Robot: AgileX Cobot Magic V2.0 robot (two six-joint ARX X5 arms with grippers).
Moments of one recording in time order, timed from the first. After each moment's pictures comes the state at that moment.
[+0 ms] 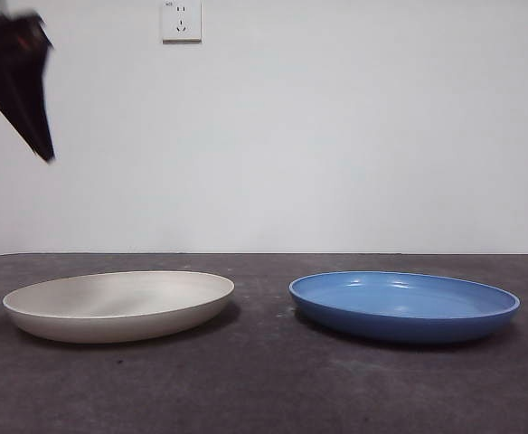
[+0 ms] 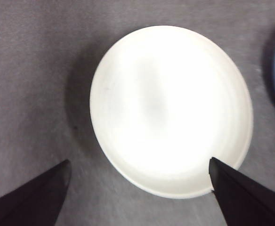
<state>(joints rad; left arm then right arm) -0.19 1.21 0.97 -0.70 0.18 -0.11 0.15 0.72 0.96 -1.06 -0.44 -0.04</state>
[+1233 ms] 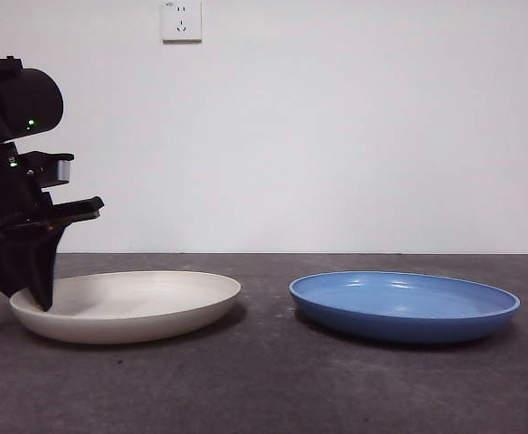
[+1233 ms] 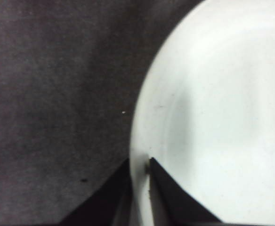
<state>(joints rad) -0.19 1.69 1.02 -0.49 0.10 -0.11 0.15 0.72 0.96 -1.06 -0.44 -0.04</state>
